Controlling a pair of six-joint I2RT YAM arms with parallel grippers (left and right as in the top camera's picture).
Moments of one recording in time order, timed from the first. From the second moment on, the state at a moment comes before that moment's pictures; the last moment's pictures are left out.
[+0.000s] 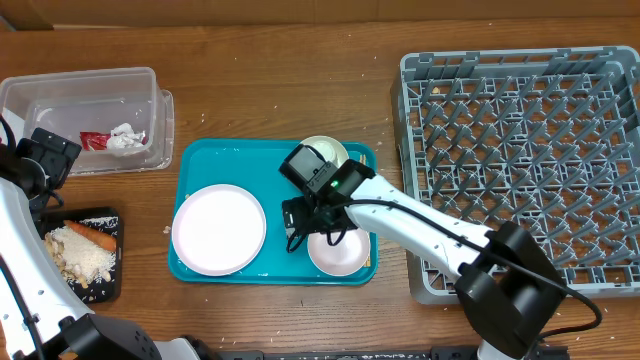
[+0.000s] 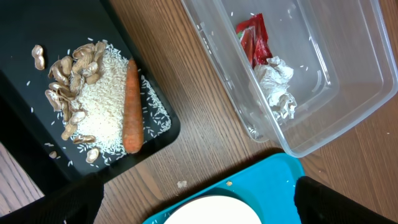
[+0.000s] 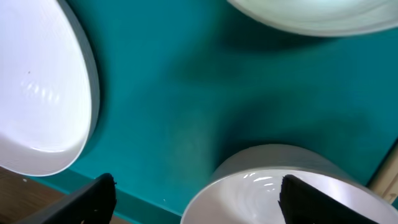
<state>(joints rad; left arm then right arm) 0.64 1.55 1.57 -1.17 0.03 -0.57 0.85 1.88 1.38 -0.83 -0.13 0.67</state>
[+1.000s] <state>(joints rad) 0.64 1.55 1.57 -1.17 0.03 -0.57 0.91 1.98 1.39 -0.89 -0.08 0.86</state>
